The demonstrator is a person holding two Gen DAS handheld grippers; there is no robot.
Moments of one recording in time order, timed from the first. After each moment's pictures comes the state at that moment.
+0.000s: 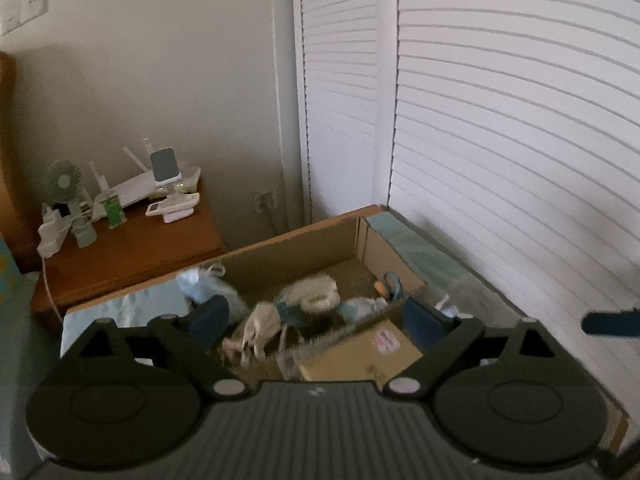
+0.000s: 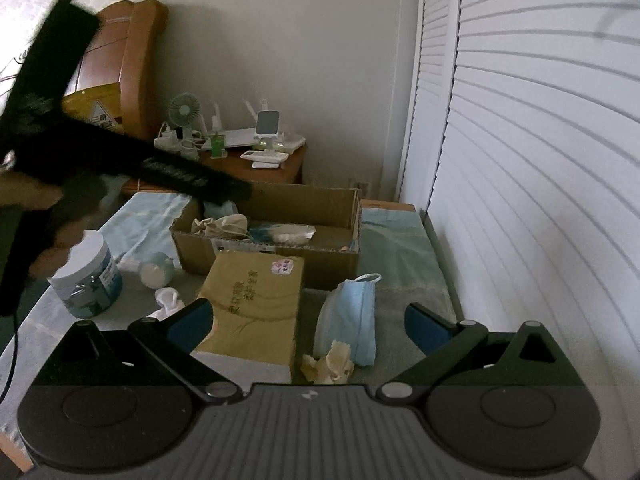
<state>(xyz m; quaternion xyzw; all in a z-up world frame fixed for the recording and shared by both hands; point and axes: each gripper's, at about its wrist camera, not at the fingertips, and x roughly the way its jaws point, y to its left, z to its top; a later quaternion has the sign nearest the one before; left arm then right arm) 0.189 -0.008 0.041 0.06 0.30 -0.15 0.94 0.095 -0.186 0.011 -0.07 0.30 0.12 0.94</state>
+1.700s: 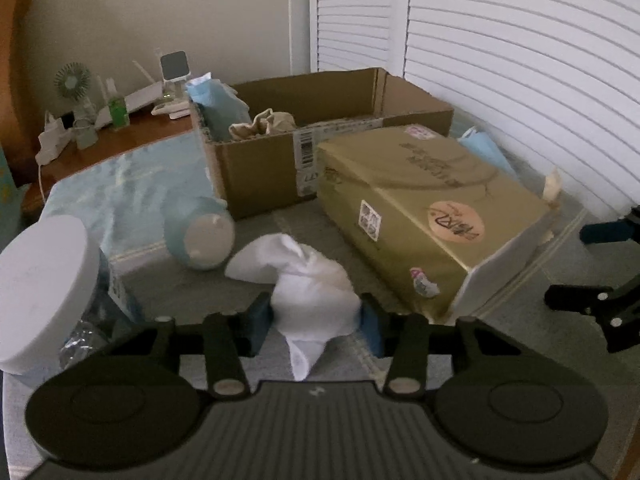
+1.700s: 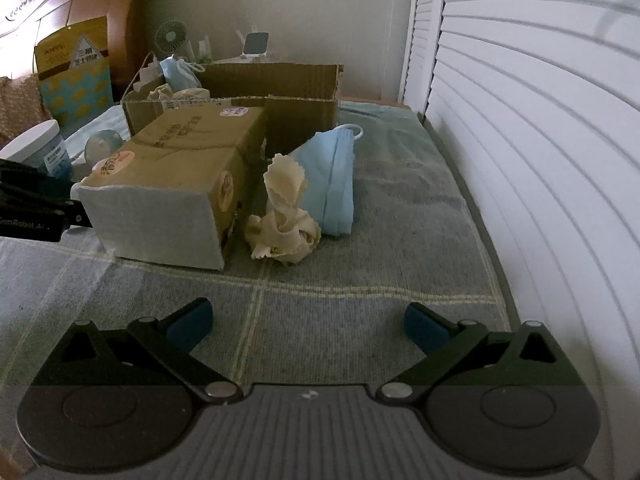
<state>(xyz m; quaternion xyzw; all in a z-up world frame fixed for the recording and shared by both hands) 0.143 0.024 -0.083 0.06 0.36 -0.14 0.92 0.108 -0.226 -0.107 -0.08 0.36 0.11 0.92</state>
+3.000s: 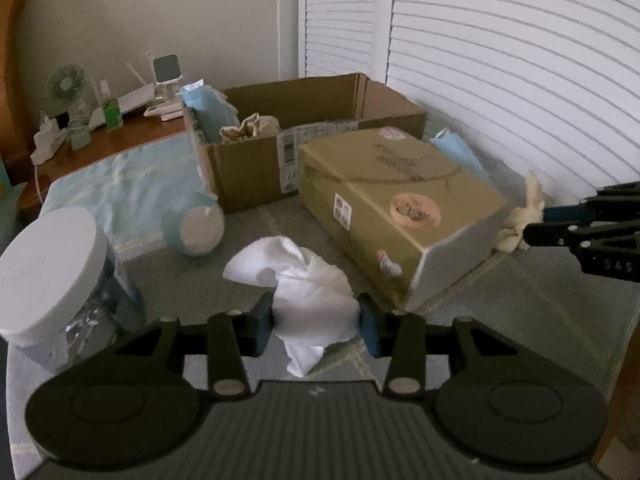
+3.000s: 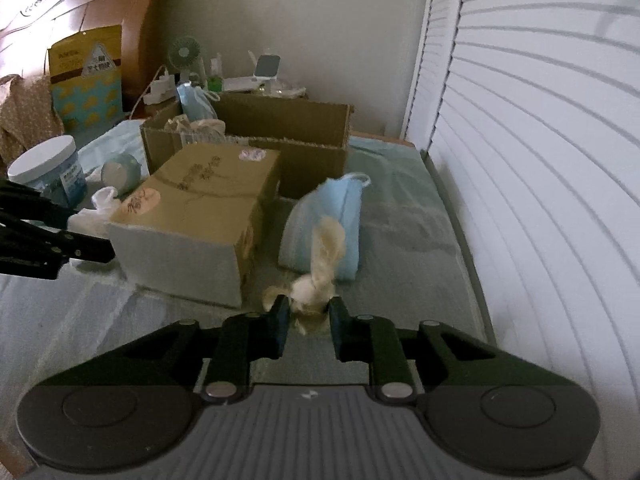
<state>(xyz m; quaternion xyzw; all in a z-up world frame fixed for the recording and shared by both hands) 0.119 0.027 -0.071 0.05 0.36 -0.16 0.92 0.100 -0.217 -0.079 -0.10 0.33 0.12 0.93</state>
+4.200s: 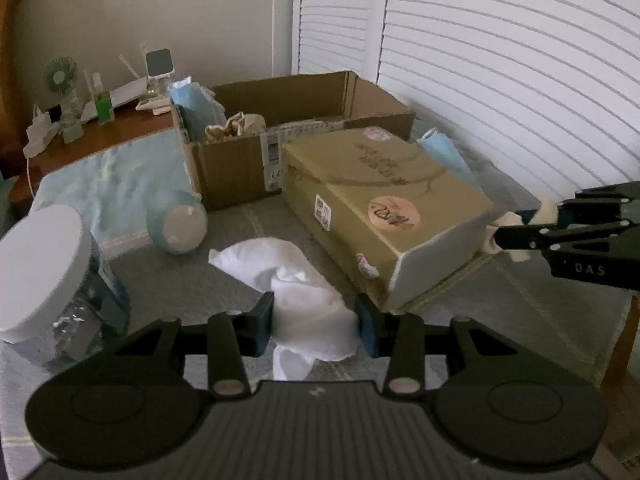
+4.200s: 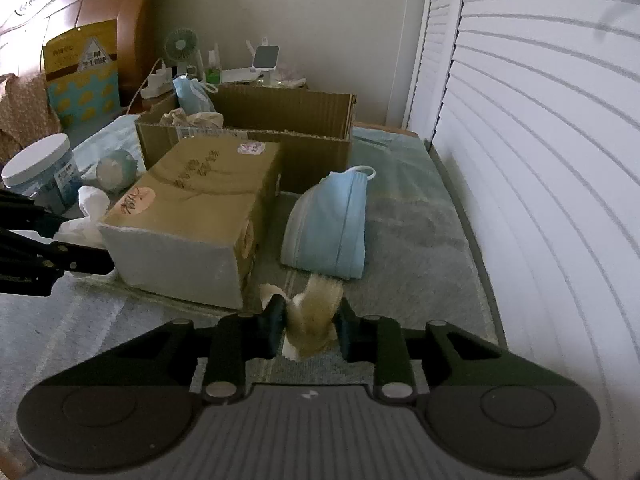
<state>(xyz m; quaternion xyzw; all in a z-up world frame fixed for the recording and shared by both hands) 0.118 0.020 -0.063 0.04 0.37 -0.17 0.91 0.111 -0.212 -0.081 -0.10 0.35 0.12 0.93</state>
